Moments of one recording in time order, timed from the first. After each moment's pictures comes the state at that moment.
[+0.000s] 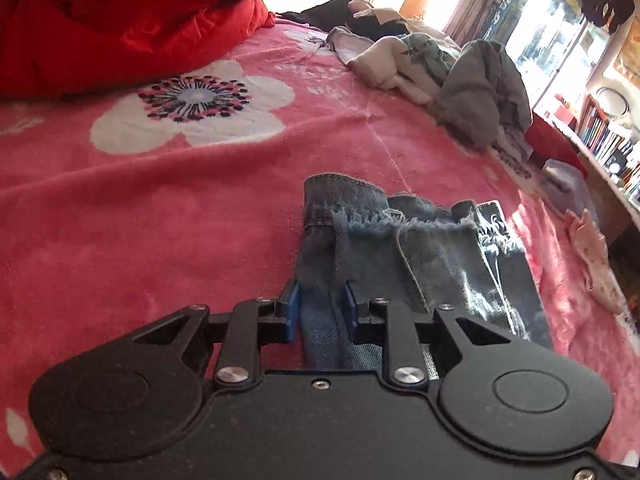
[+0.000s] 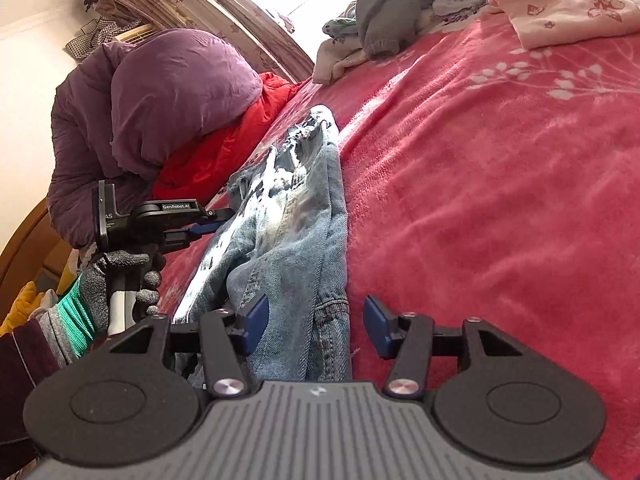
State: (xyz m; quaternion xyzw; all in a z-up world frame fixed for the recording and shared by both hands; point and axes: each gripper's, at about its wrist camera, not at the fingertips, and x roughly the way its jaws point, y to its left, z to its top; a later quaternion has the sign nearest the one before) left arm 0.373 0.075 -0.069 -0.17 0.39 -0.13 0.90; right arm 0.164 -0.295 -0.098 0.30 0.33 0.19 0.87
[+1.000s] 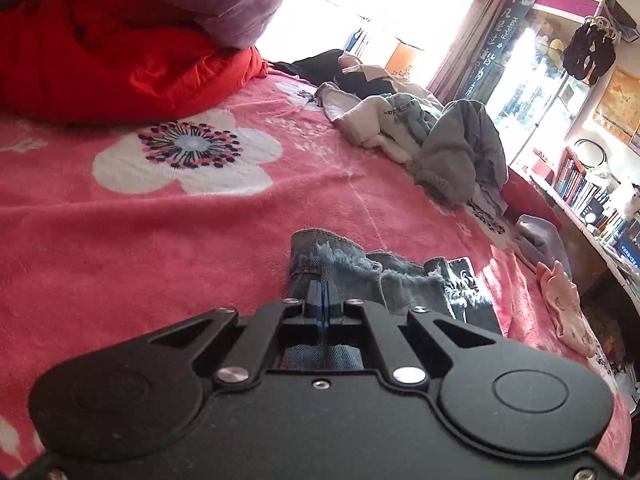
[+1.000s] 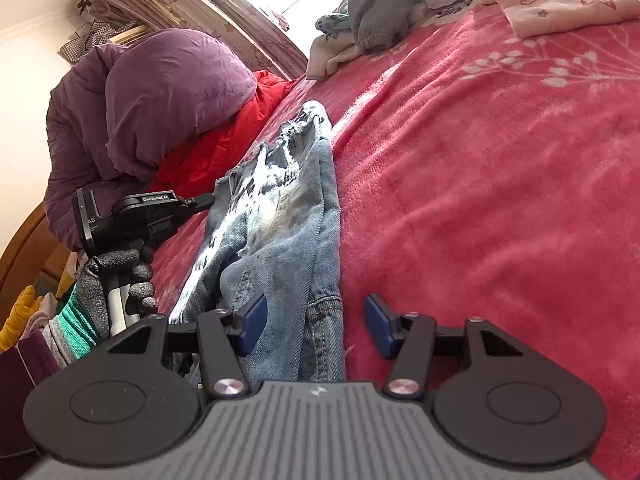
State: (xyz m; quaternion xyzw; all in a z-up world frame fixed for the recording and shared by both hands) left arm 0.362 0.085 -0.055 -0.19 0.32 -0.13 0.92; right arm 0.165 -0.299 -0.104 0.31 0.34 0.19 0.87
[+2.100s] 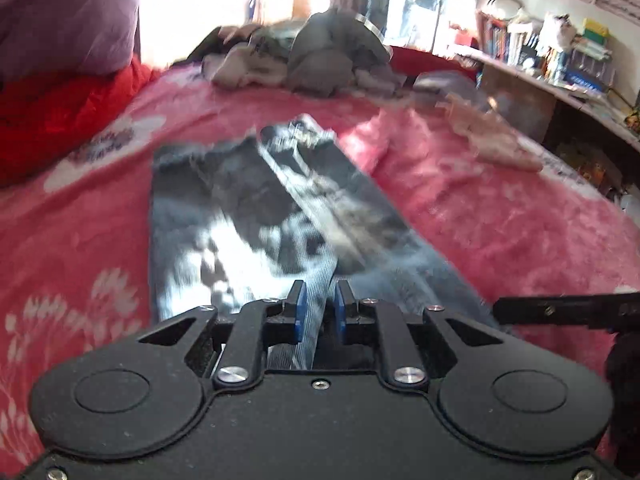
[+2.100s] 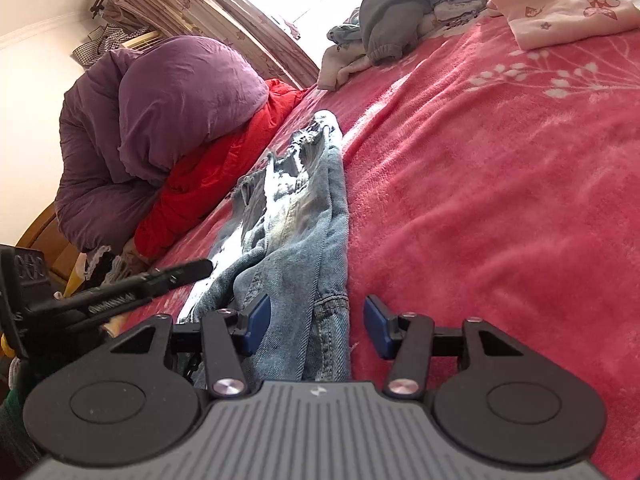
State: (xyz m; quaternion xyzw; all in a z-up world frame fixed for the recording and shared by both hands) left arm 0.222 -0.032 -0.066 0.04 0.37 -0.21 0.91; right arm 0.156 -0.300 -0.100 0.30 0.32 0.21 0.87
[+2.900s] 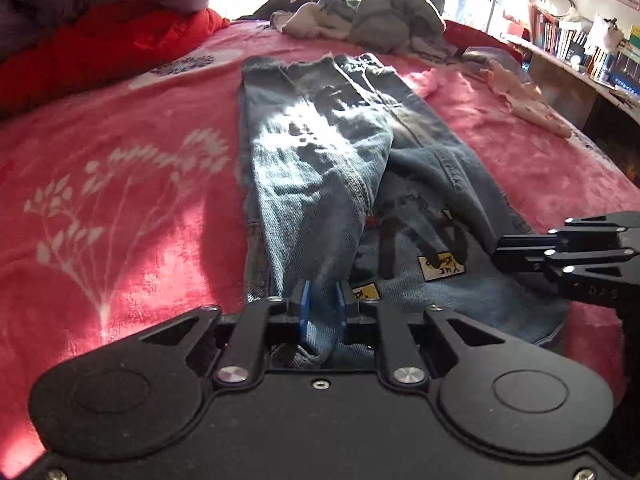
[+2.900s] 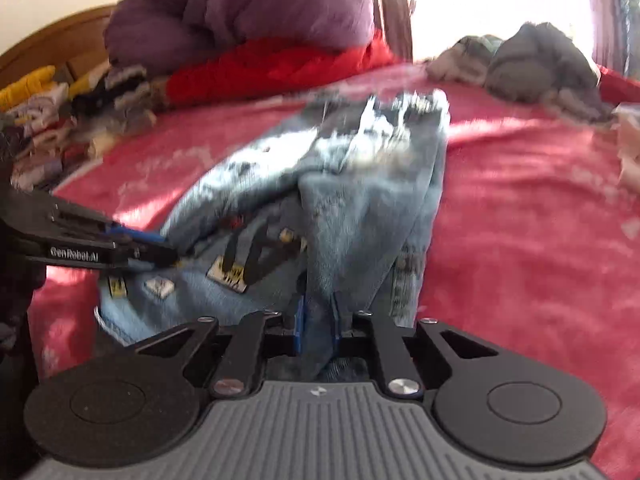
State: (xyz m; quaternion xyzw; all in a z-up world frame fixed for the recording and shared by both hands) left arm 0.124 0.021 -0.069 0.00 0.37 -0.14 0.92; right arm 0.123 -0.218 -0.084 -0.01 0.34 0.26 0.91
